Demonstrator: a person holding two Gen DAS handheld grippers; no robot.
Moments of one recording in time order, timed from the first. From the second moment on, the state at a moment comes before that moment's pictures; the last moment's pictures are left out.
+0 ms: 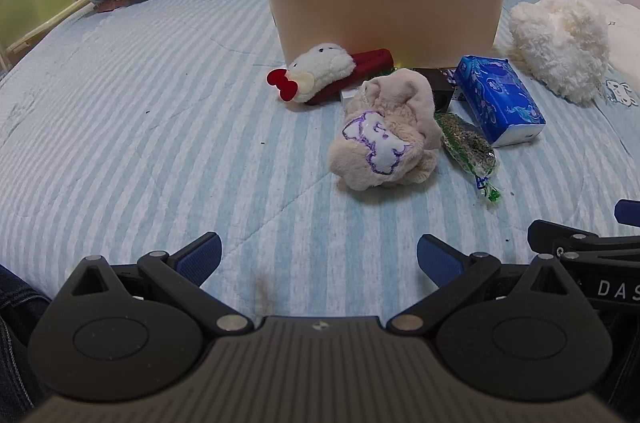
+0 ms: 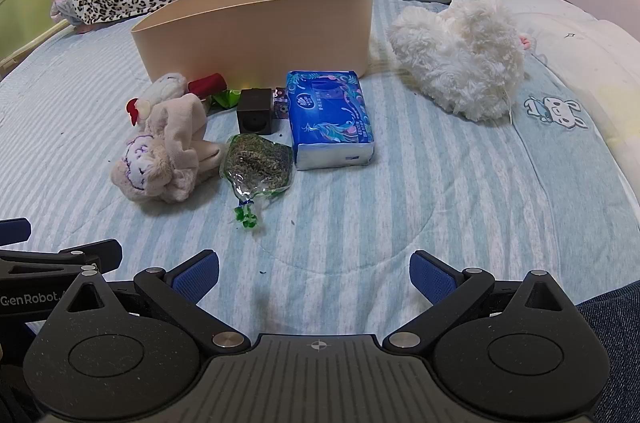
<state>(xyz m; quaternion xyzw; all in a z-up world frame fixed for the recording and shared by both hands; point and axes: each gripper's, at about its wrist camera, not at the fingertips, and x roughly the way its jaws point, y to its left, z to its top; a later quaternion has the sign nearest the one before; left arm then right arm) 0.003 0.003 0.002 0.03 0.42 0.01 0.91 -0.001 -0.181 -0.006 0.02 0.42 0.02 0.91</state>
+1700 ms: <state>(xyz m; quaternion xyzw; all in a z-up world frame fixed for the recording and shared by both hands) 0.028 0.015 0.017 0.02 0.41 0.01 0.91 0.022 -0.181 0.008 0.03 0.43 0.02 0.90</state>
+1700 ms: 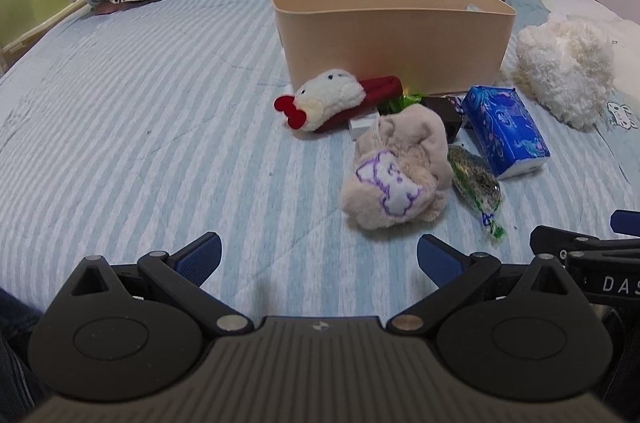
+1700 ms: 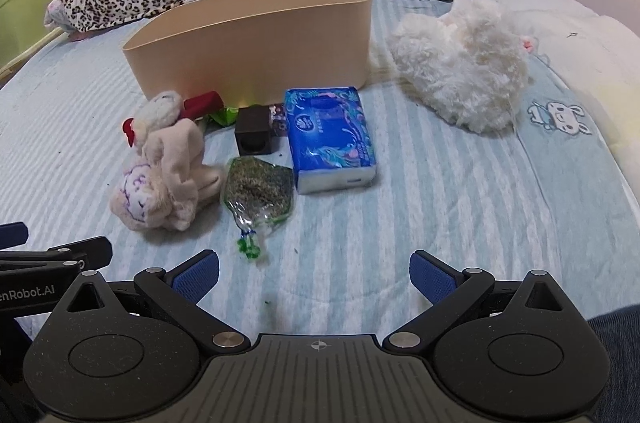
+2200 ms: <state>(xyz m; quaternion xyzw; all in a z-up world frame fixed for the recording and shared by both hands) 0.103 0.019 0.011 0.06 0.44 -0.06 0.89 0.078 -0.162 -0.011 -0.01 0.48 0.05 0.88</state>
